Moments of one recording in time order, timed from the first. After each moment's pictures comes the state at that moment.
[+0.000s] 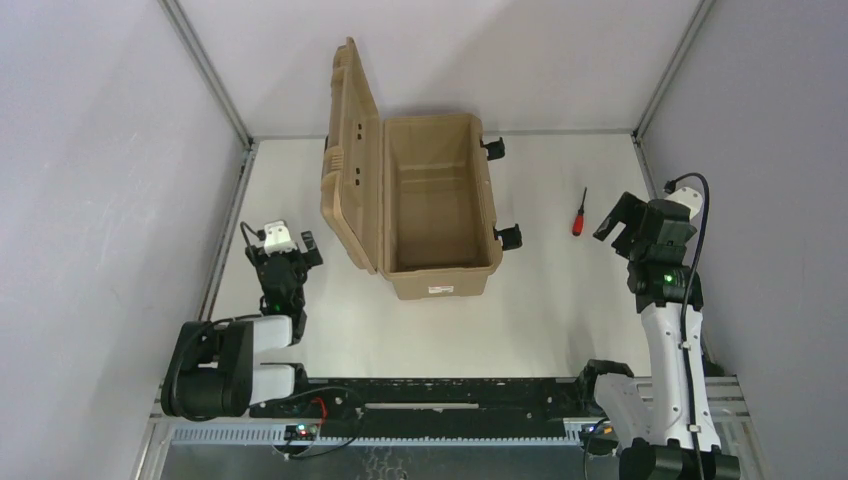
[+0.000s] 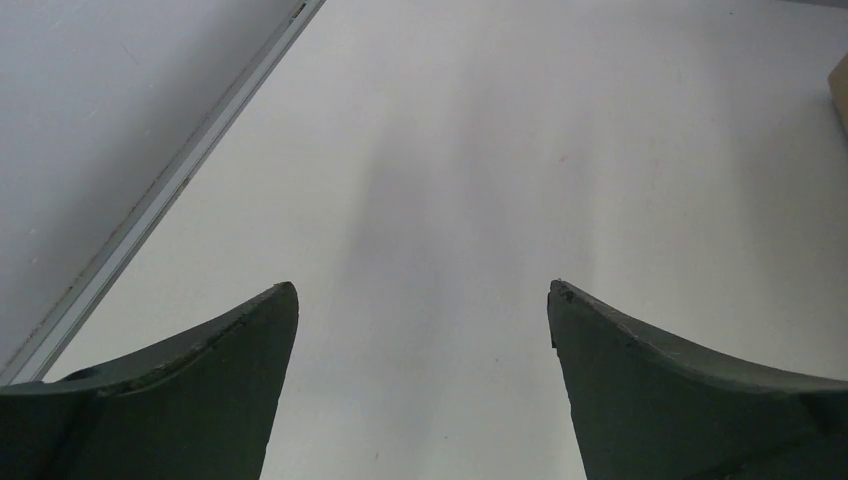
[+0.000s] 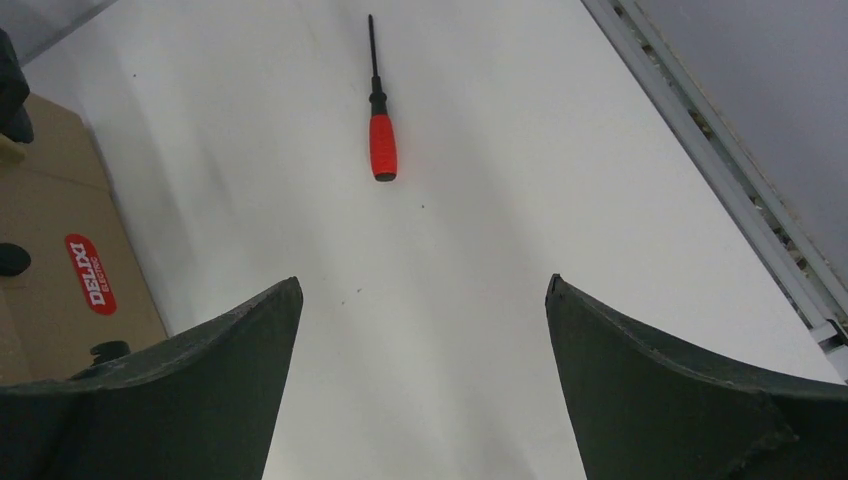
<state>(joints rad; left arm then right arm) -0.01 1.28 0.15 0.99 -0.30 -0.03 -0.15 0.83 0.90 -0.60 0.17 0.35</state>
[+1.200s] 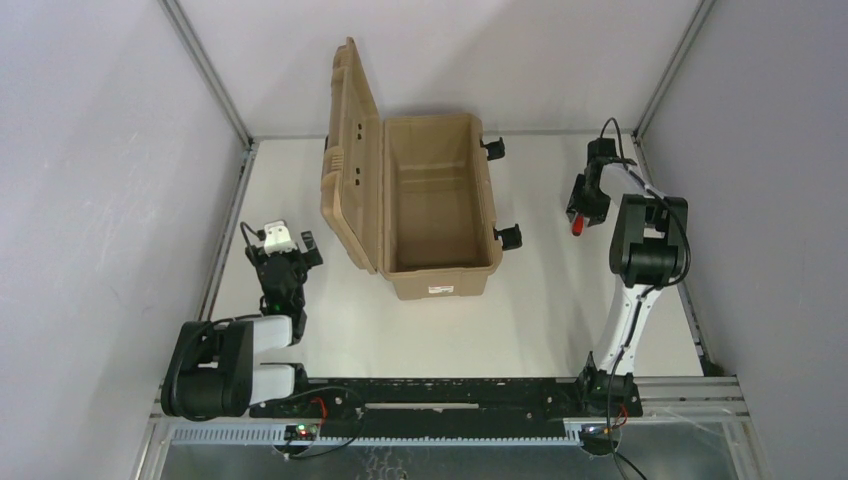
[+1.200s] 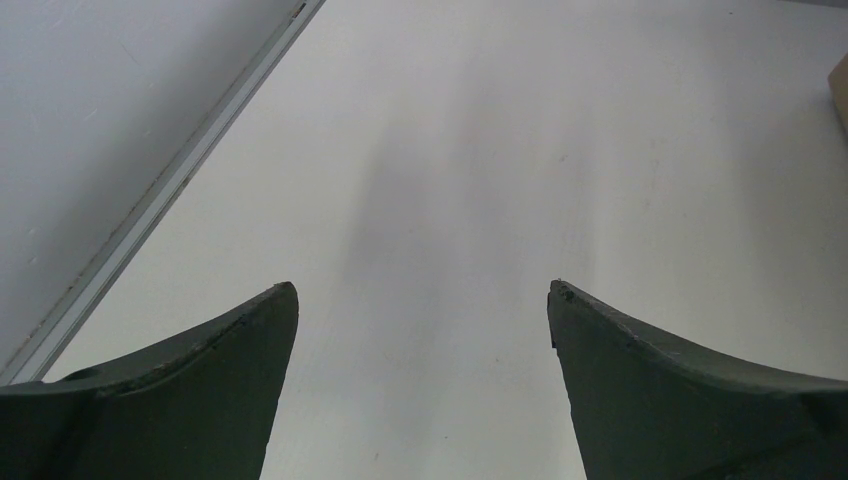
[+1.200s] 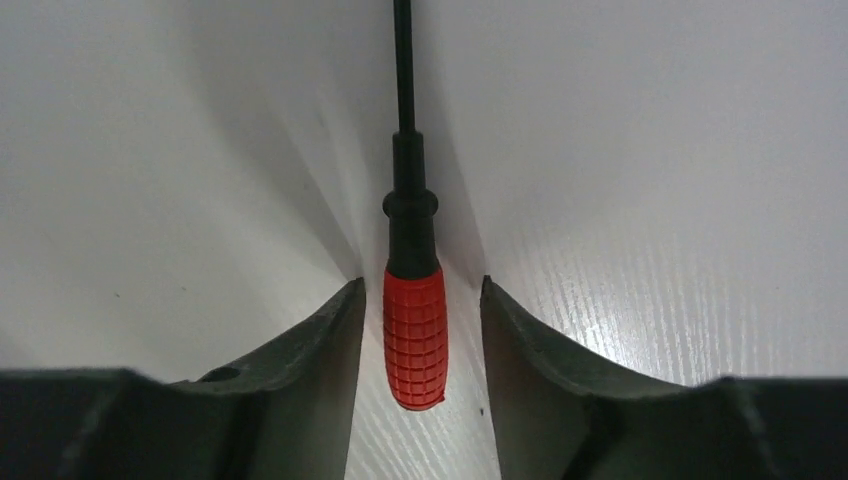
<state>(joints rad) -0.01 1.28 0.15 0.99 -0.30 -0.03 -0.10 2.08 1.56 -0.65 0.09 0.24</state>
